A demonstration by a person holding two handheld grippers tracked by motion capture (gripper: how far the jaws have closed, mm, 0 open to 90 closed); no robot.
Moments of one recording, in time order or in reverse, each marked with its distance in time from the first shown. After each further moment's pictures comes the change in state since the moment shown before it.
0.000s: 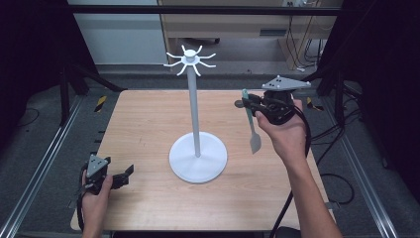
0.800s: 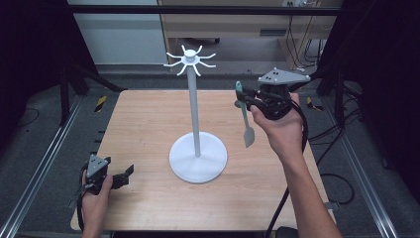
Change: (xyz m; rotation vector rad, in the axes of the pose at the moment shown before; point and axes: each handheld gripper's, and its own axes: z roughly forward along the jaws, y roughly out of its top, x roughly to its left) left arm 0.000 0.000 0.000 0.000 0.000 0.003; right arm 0.014 0.023 -0.006 -0.065 0.031 -0.020
